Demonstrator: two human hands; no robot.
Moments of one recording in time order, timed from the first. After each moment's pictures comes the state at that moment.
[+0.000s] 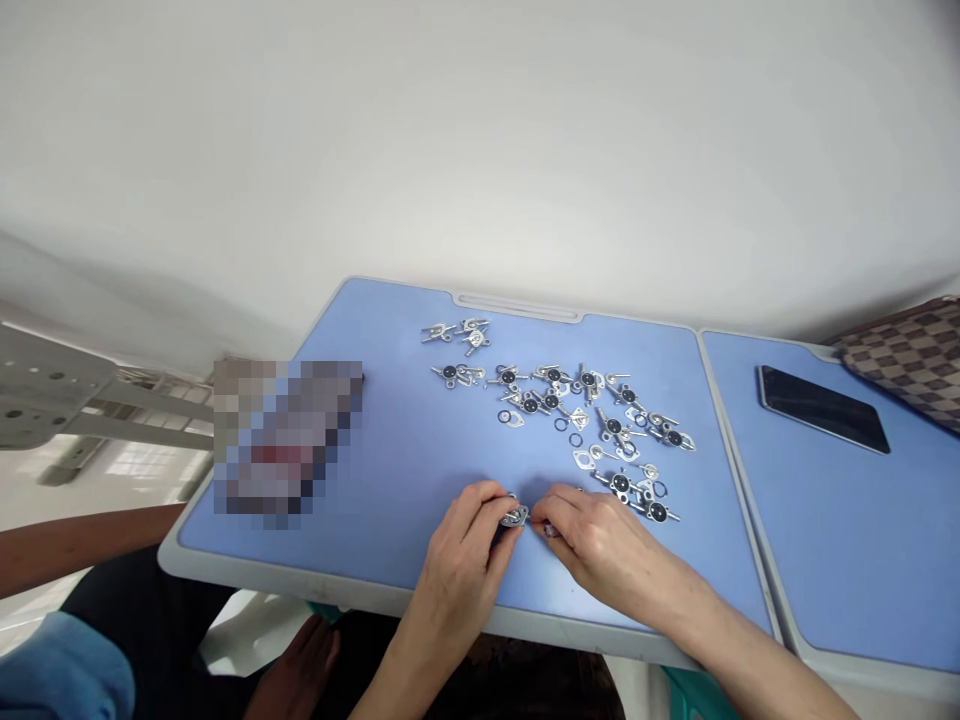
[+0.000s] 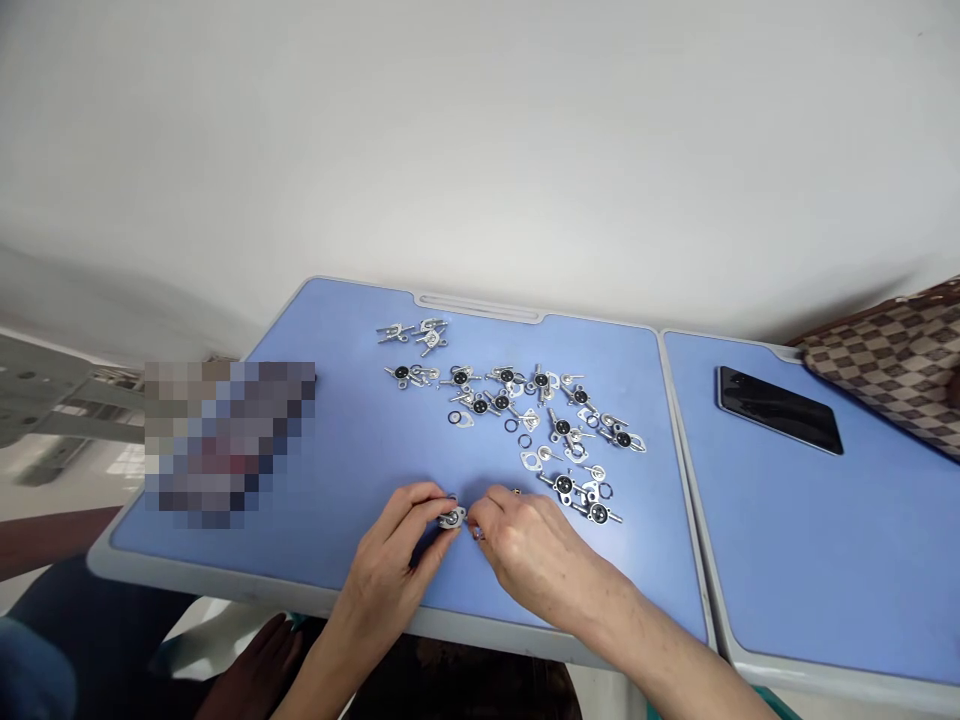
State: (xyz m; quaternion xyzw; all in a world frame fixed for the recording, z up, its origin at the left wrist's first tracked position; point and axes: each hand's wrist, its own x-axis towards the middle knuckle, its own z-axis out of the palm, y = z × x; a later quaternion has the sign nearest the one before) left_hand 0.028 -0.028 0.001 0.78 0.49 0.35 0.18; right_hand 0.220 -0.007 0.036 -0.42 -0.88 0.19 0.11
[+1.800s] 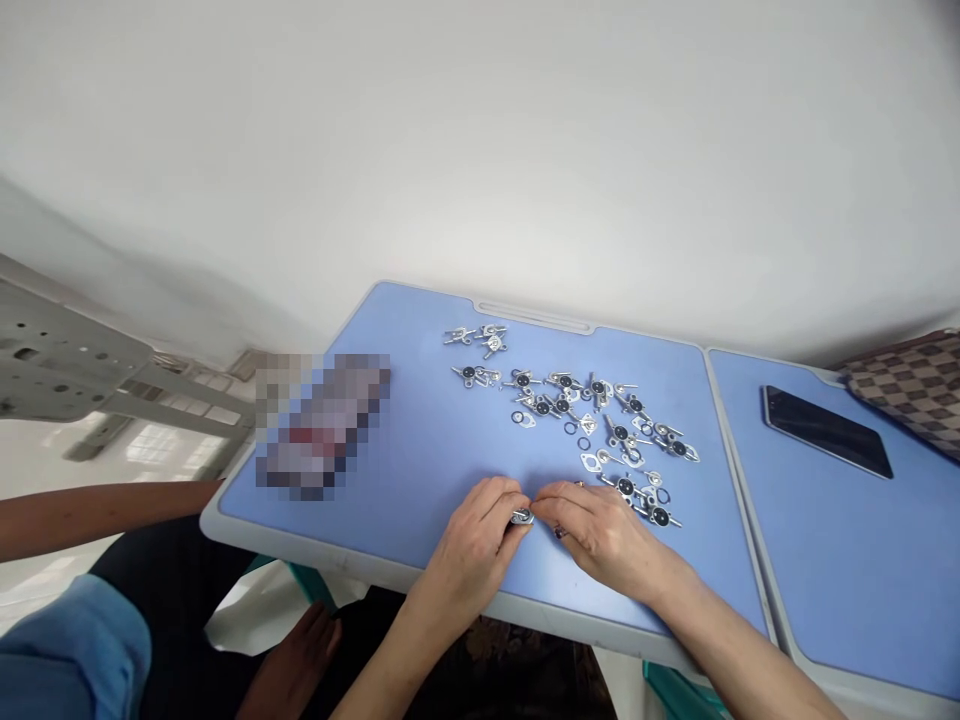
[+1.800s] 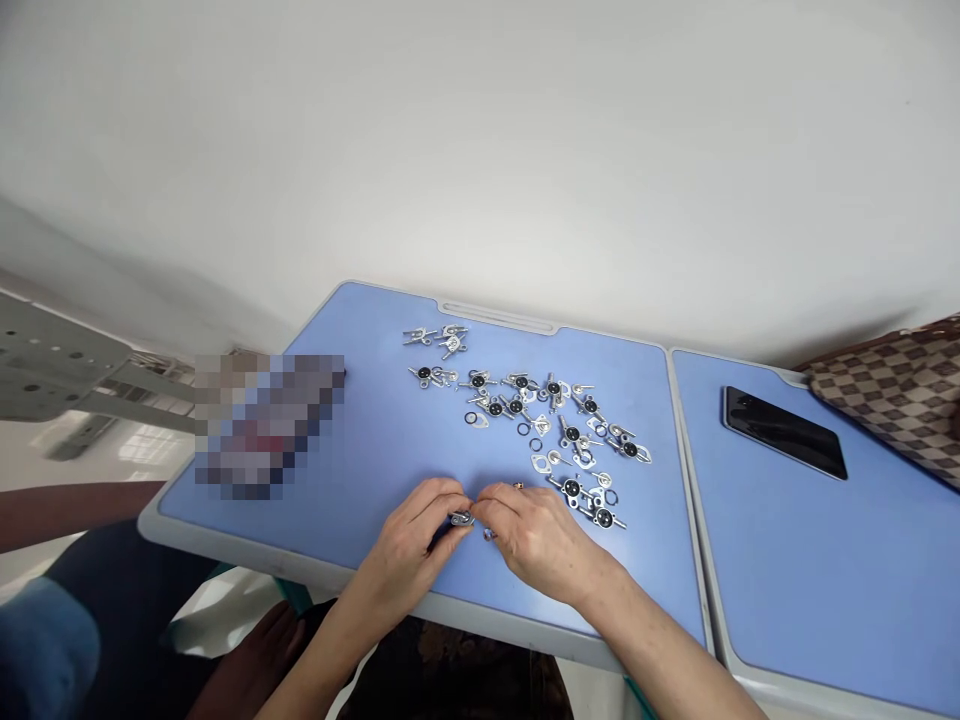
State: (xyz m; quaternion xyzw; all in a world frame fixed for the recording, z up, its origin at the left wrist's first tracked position) left_hand 0.024 -0.025 0.004 0.79 0.46 0.32 0.25; right_hand 0.223 0.000 0.026 -0.32 -0.91 0.13 0.24
